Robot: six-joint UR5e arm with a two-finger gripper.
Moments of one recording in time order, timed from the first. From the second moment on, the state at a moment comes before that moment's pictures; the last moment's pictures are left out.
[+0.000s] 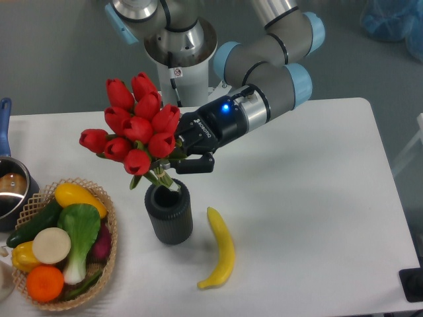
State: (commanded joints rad) arm 2.61 -1.85 -1.85 -0.75 -0.13 1.28
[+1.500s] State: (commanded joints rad) arm 2.61 -1.96 -1.94 -0.75 -0.17 1.43
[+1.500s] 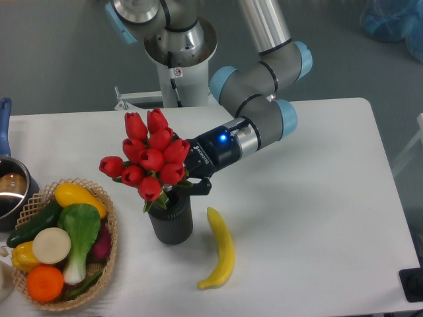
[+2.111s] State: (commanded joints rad) arm 2.62 -2.00 -2.01 -0.75 -0.17 1.56
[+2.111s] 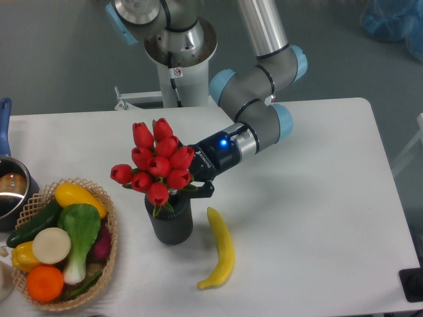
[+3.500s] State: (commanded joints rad) arm 2.64 -2.04 -2.05 -0.75 -0.16 1.64
